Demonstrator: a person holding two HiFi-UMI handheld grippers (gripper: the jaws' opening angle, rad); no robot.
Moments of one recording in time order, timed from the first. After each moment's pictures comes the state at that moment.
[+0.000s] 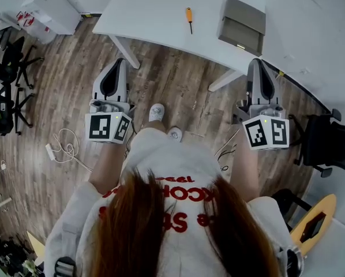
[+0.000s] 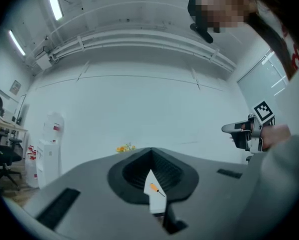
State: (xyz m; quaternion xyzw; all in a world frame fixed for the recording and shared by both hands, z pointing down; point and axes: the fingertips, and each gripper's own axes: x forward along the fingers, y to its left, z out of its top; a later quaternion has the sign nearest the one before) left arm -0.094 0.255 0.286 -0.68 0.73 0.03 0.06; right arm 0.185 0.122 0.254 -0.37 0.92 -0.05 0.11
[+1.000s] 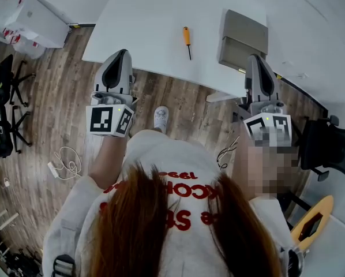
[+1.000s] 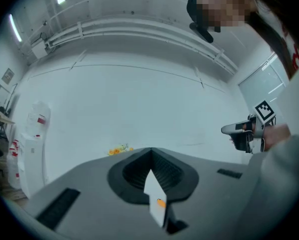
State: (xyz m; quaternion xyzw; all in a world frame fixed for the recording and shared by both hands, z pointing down) left arm -0.161 0.107 0.280 -0.71 0.71 0.05 0.05; right arm 0.109 0.009 0.244 -0.37 0.92 -0.06 0.10
